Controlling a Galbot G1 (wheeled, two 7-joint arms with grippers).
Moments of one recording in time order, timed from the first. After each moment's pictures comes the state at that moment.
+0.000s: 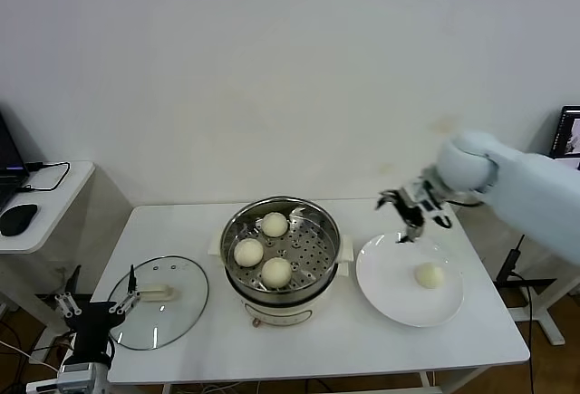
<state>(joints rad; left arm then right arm) 1.73 -1.23 -0.72 -2.19 -0.03 0.03 -0.28 0.28 0.56 -0.93 1.52 -0.06 -0.11 -1.12</state>
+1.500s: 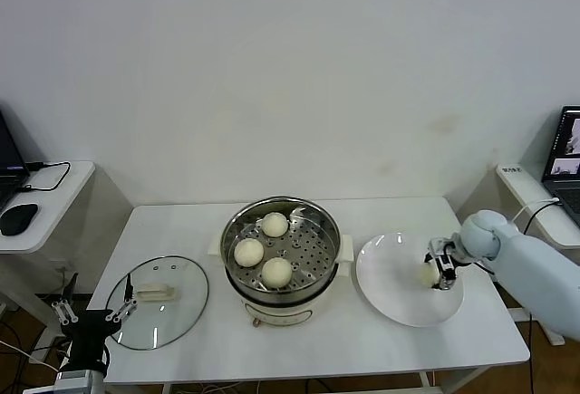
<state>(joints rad) 1.77 -1.23 -0.75 -2.19 -0.03 0.03 -0.28 -0.25 0.70 -0.51 1.16 -0.33 -0.14 -1.04</state>
